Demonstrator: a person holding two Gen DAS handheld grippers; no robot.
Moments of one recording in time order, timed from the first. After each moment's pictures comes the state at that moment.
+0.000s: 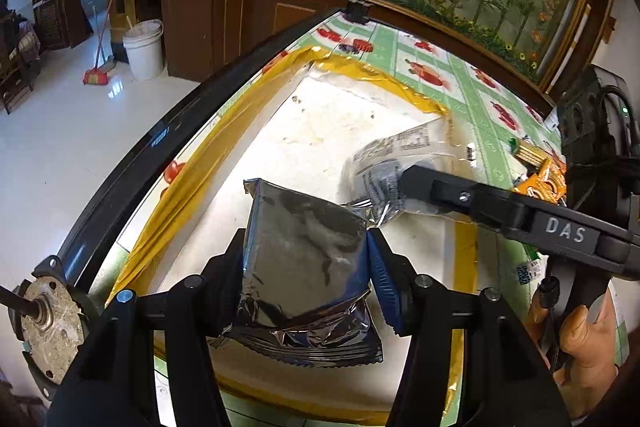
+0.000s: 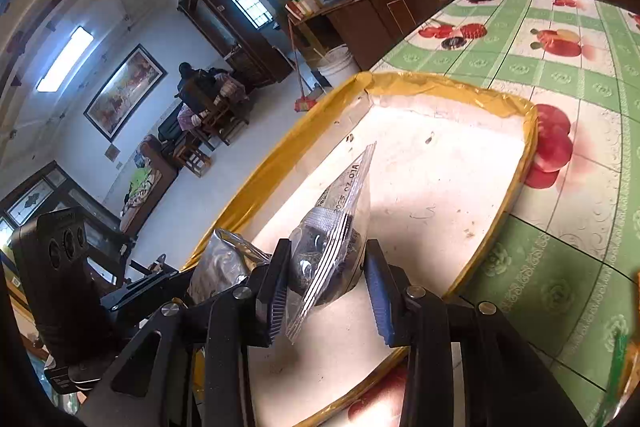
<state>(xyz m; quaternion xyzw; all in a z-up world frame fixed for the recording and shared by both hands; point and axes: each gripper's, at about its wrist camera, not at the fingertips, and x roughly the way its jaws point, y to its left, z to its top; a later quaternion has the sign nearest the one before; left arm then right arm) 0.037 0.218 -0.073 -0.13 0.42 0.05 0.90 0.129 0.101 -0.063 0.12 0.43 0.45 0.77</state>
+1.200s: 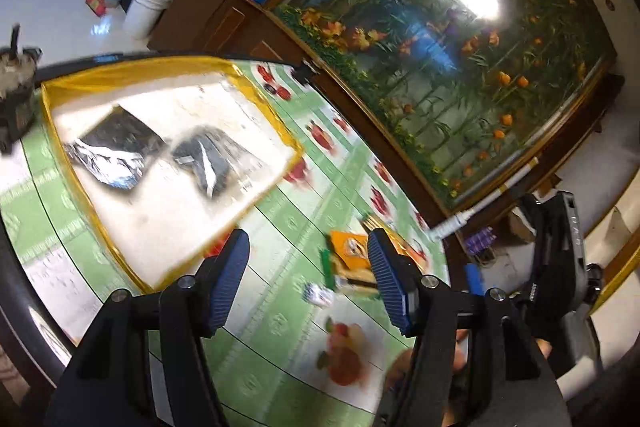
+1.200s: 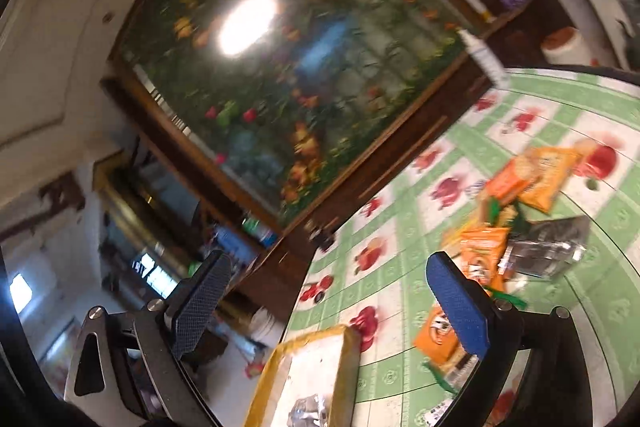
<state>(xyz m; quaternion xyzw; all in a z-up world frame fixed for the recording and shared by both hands) -0.047 0.115 -0.035 -0.39 0.26 0.00 0.88 0.022 -0.123 0.025 0.44 0.12 0.10 0.88</state>
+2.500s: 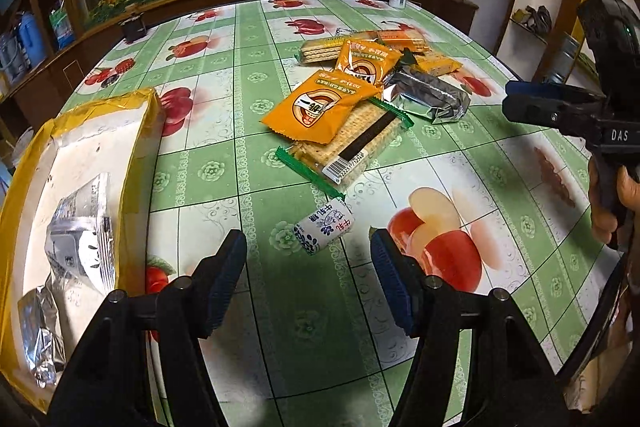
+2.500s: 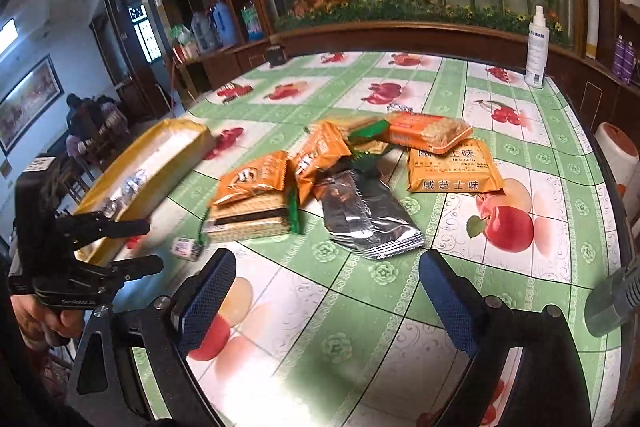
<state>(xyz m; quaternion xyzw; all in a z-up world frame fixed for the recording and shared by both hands) 0.049 0.012 -0.072 0.08 0.43 -0.17 0.88 0.066 -0.207 -0.054 0.04 0.37 0.23 0.90</state>
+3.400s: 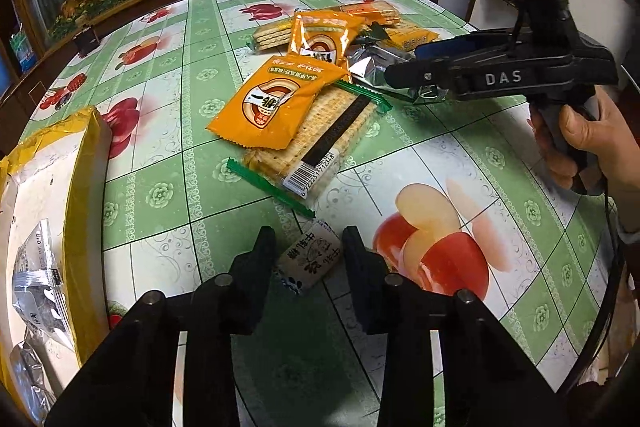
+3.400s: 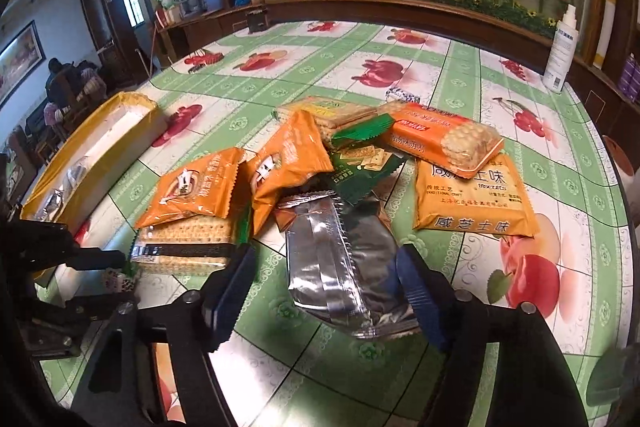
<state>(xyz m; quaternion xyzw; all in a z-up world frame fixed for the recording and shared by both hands) 0.066 -0.010 -0.089 0.11 0.44 -0.23 0.86 0.140 -0.175 -0.082 -0.02 0.42 0.20 0.89</state>
